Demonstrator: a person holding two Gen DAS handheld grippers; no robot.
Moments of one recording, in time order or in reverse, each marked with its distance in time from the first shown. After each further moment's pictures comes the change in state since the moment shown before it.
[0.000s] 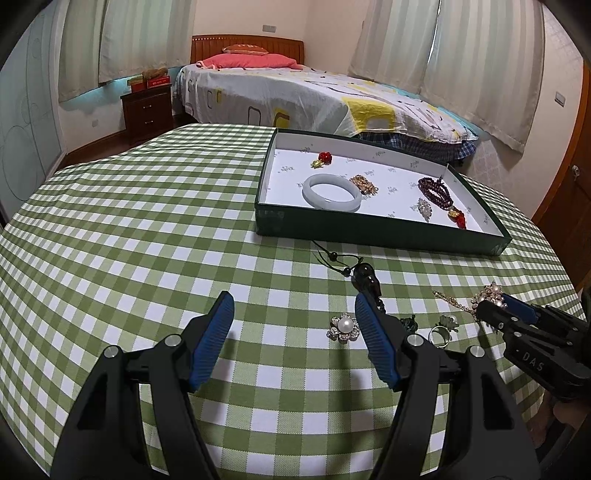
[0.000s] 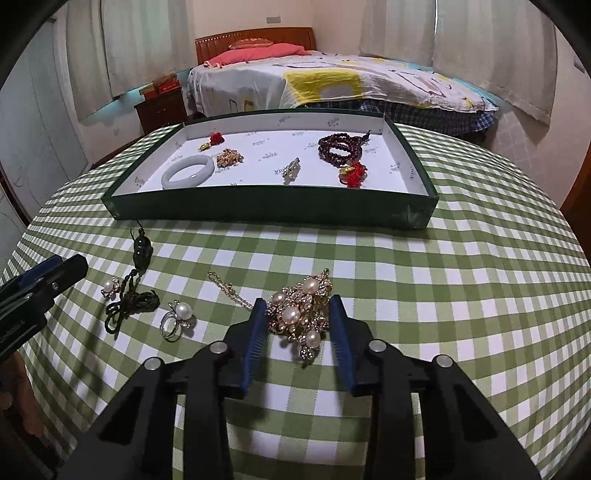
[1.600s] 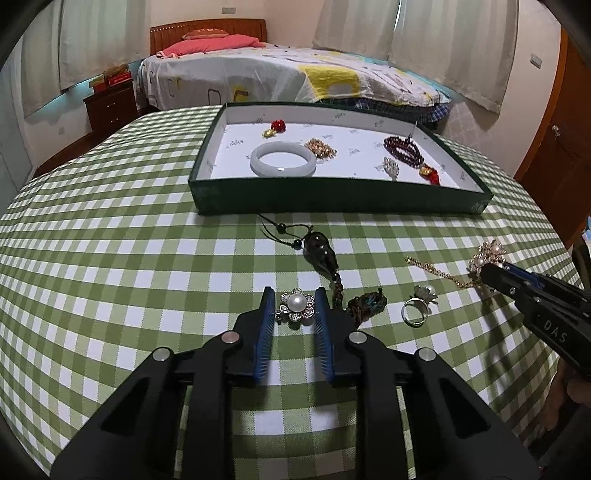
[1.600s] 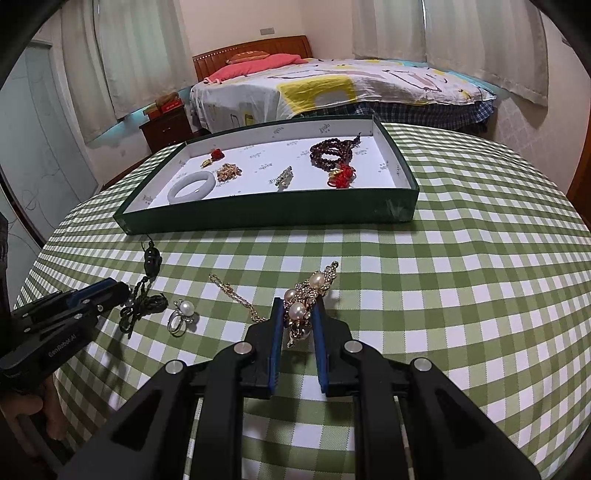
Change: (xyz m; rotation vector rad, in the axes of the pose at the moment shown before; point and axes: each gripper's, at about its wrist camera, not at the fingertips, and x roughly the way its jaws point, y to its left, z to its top) left arm 0.021 -0.029 -0.005 0.111 0.095 -0.077; right arm -0.009 -0.019 -0.003 0.066 -0.035 0.067
